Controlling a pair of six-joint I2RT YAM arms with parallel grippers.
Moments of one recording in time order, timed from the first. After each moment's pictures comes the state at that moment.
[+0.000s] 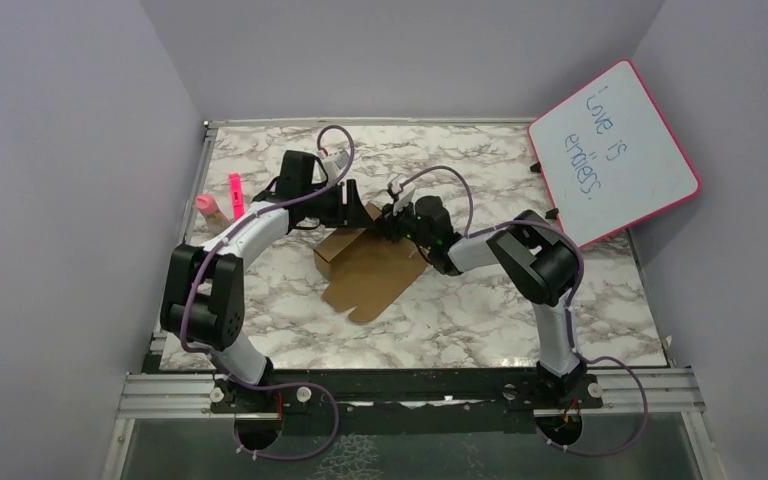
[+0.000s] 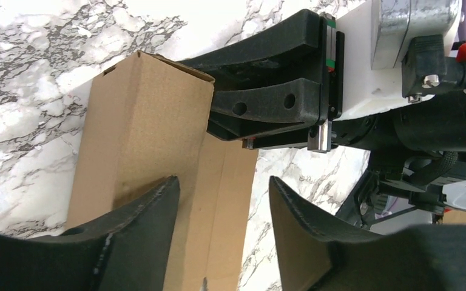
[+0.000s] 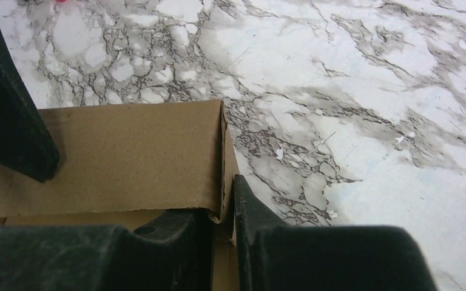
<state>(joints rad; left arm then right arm) -0.26 1.63 1.09 -0.24 0.72 -0.31 0.69 2.08 1.01 0.86 -0.18 0.08</state>
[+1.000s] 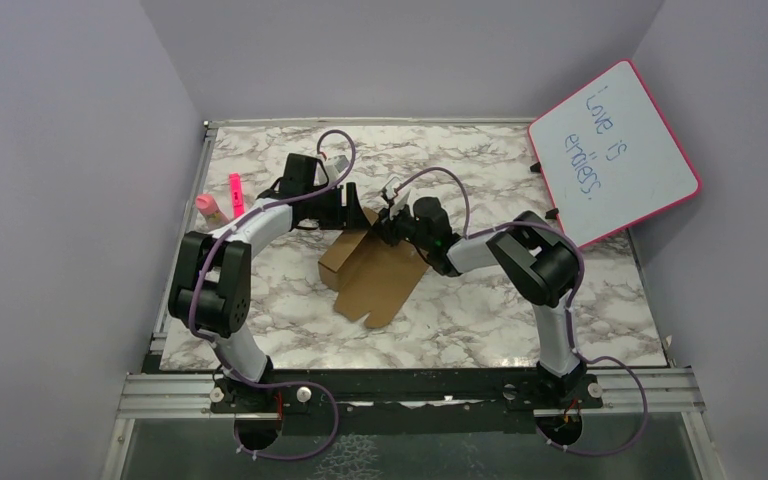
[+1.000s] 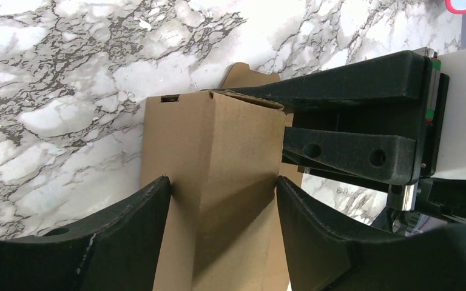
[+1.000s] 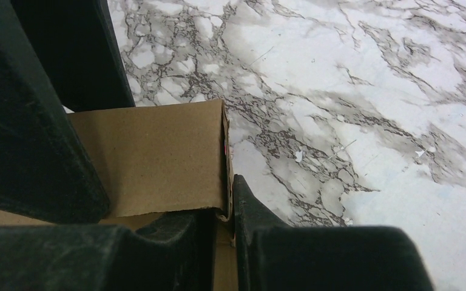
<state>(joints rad) -0.25 1.70 1.10 -0.25 0.62 -0.27 0.70 2.08 1.00 0.85 -0.25 0.01</state>
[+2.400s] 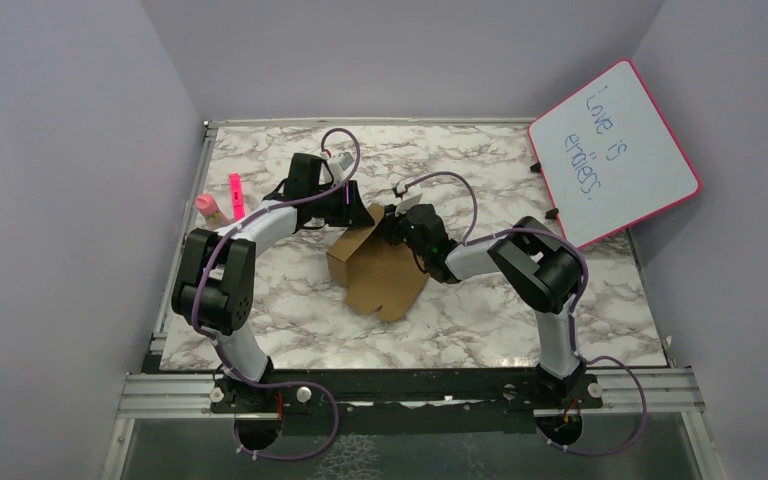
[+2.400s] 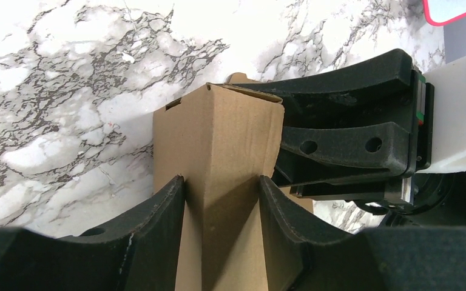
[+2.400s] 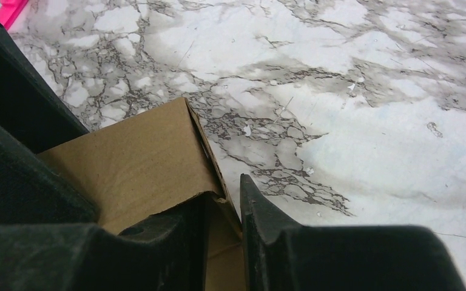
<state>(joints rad) -0.28 1.72 1.09 -0.12 0.64 -0.31 0.74 2.03 0.97 0.81 0.15 0.21</state>
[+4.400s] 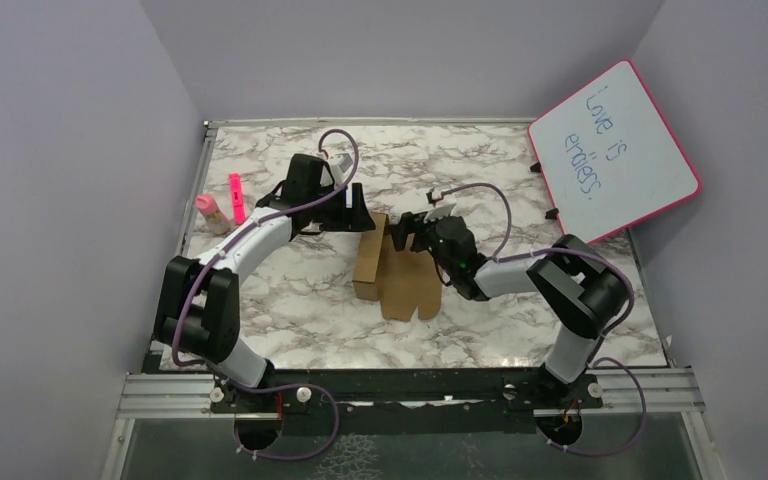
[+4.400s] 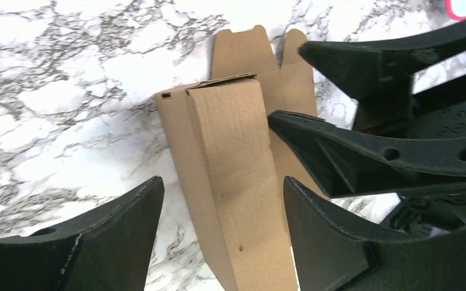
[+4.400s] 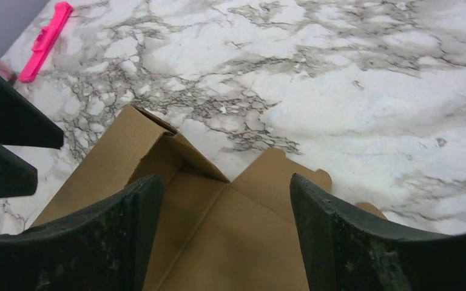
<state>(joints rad) -0.33 1.56 1.07 -0.28 0.51 -0.31 0.74 1.80 0.71 0.91 0.21 0.32</state>
